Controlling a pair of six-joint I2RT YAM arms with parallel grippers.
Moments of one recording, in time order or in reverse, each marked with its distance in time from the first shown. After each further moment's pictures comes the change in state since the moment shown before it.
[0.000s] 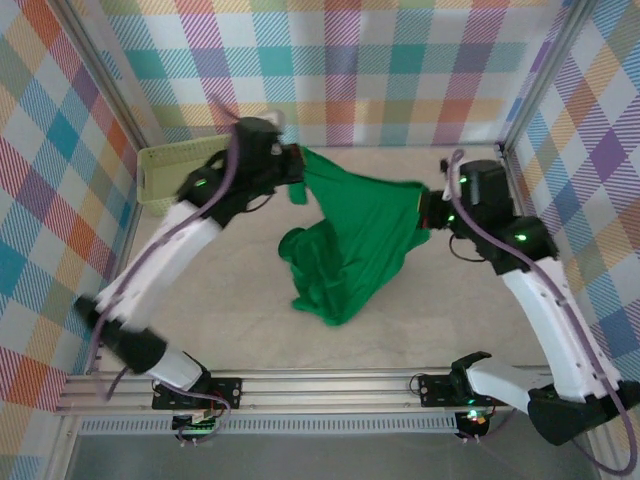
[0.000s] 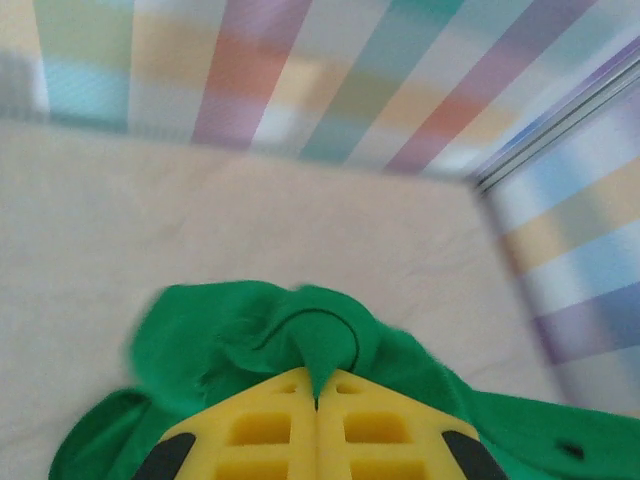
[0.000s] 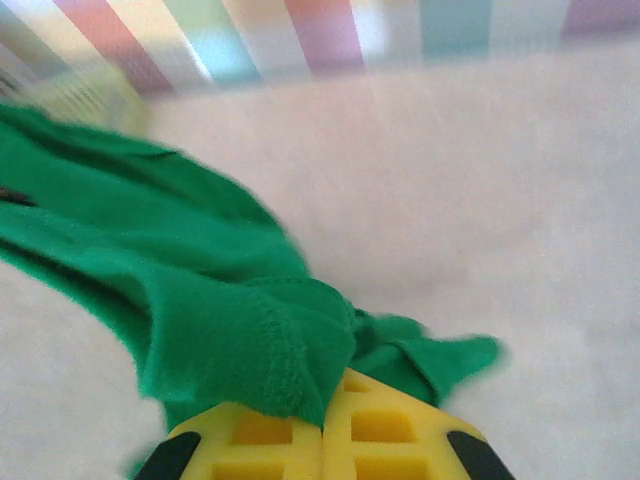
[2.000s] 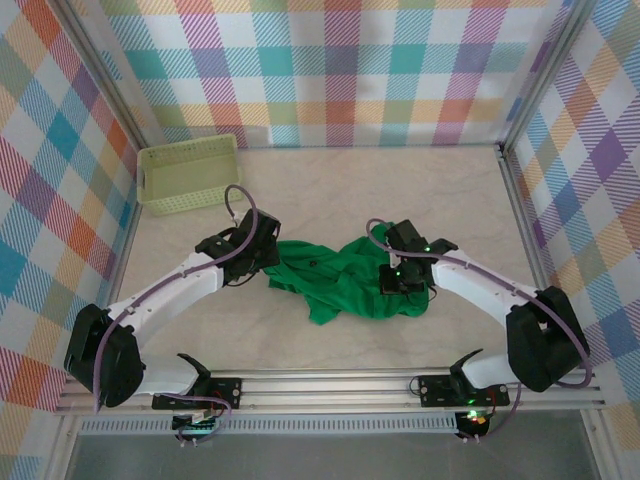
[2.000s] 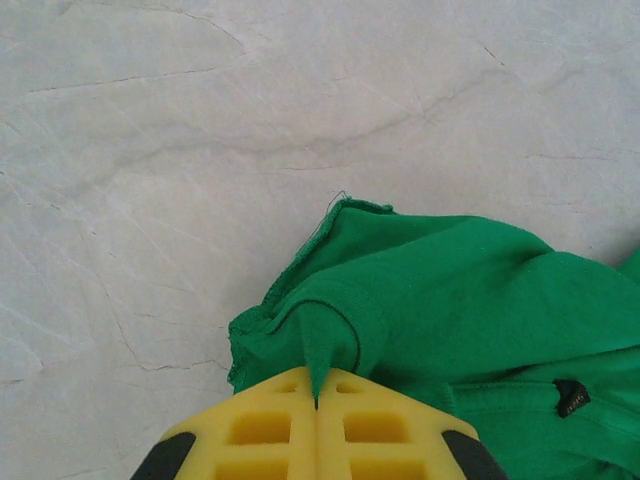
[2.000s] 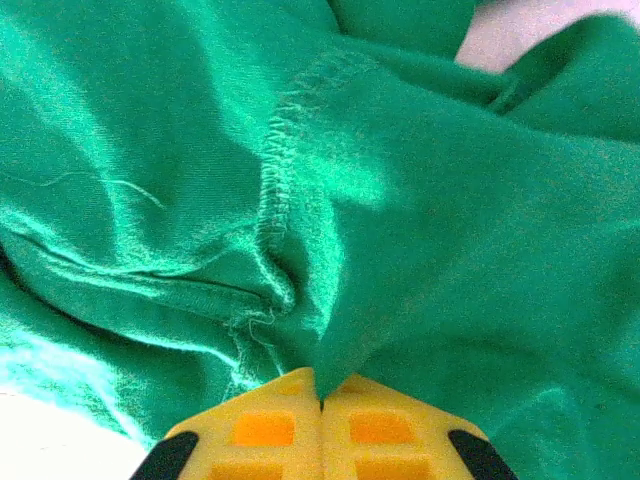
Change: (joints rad) left arm 0.050 -0.140 -0.789 0.076 -0.136 -0.086; right arm 0.170 0.281 -0.585 0.187 -0.112 0.137
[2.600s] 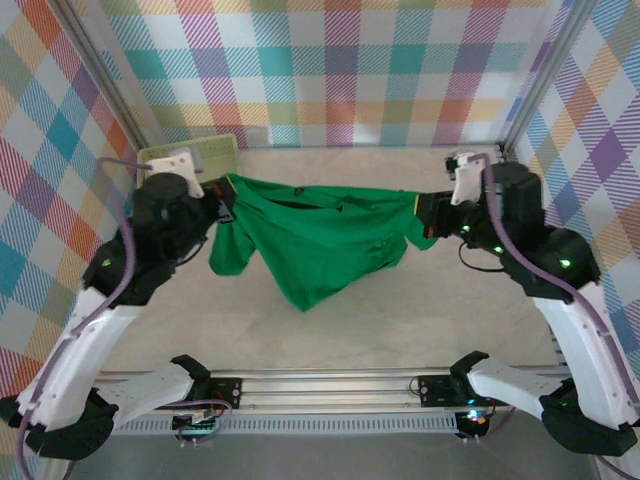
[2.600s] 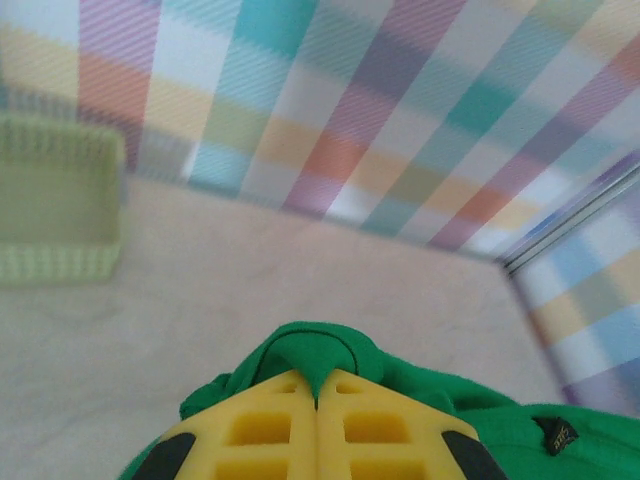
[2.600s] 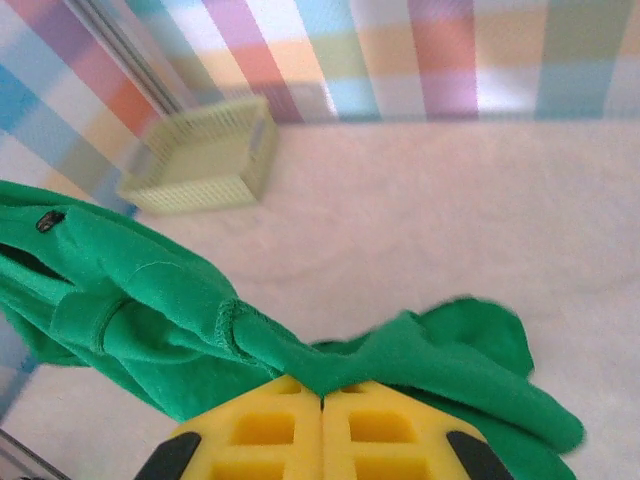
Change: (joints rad) left arm 0.006 -0.318 0.516 -0.137 -0.006 0.119; right arm 0.000 -0.327 0.791 -0.313 0.073 -0.105
